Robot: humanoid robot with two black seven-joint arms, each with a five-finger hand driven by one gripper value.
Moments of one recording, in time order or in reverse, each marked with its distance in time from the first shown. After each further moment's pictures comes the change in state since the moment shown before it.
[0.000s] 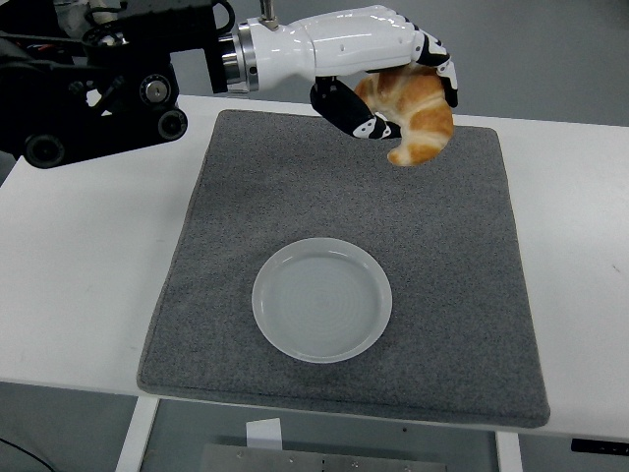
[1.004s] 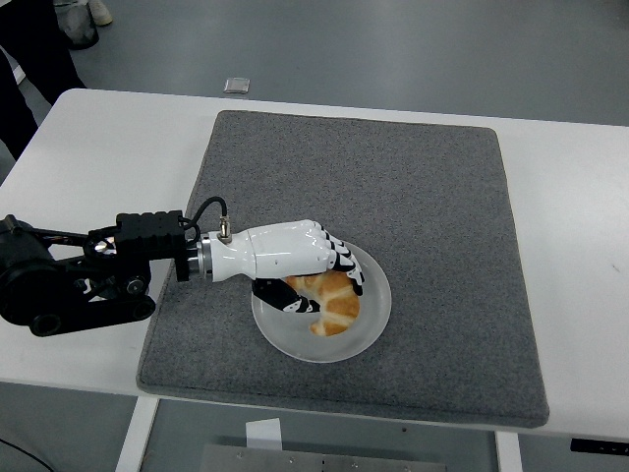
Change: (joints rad) left arm 0.533 0.015 0.007 -0.014 0.329 0.146 -0.005; right arm 0.001 0.000 0.001 0.000 0.001 0.000 0.000
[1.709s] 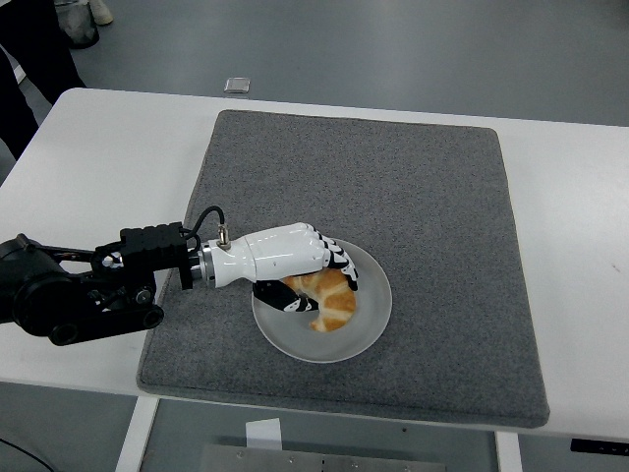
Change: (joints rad) left arm 0.064 -0.058 -0.016 0.093 -0.019 0.044 -0.006; right arm -0.001 0.000 -0.002 0.000 0.000 0.000 0.000
